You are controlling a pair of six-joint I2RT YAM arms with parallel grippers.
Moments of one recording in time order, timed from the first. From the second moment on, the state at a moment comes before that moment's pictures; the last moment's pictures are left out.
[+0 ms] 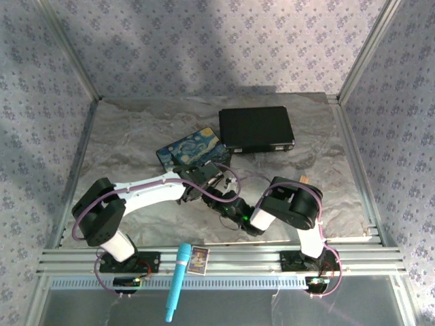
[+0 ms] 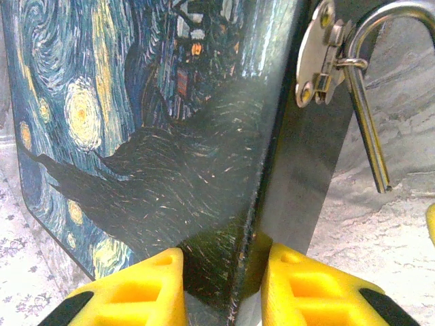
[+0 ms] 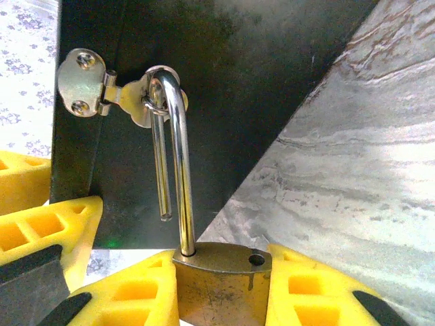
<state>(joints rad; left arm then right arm) -0.95 1.60 1.02 -0.74 -0.65 0.04 1.05 1.95 0.51 1.11 0.24 1.29</state>
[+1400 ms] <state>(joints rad) -0.97 1.59 1.00 -0.60 -0.60 0.09 0.92 1.79 0.57 0.75 0.16 1.43</state>
